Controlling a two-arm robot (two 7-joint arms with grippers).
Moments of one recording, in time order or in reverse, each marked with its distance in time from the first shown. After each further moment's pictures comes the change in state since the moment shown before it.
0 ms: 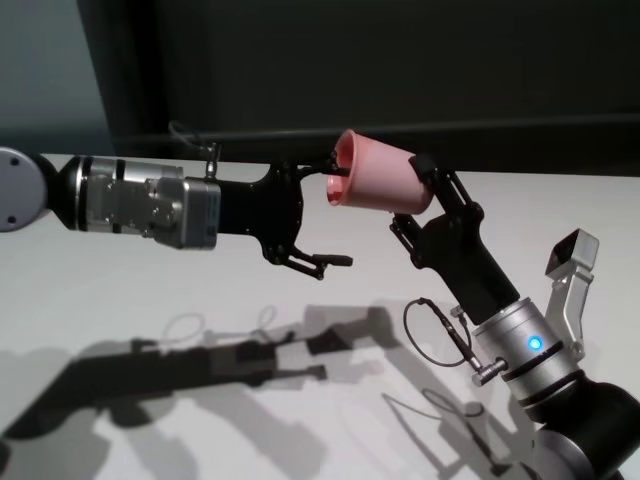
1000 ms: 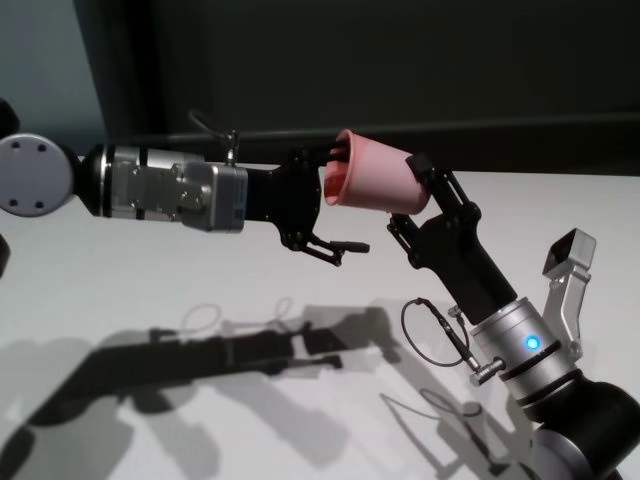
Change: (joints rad) left arm -0.048 -0.063 0.023 0.060 0.022 -0.007 -0.014; right arm 0.000 0.000 0.000 0.000 0.000 0.000 0.000
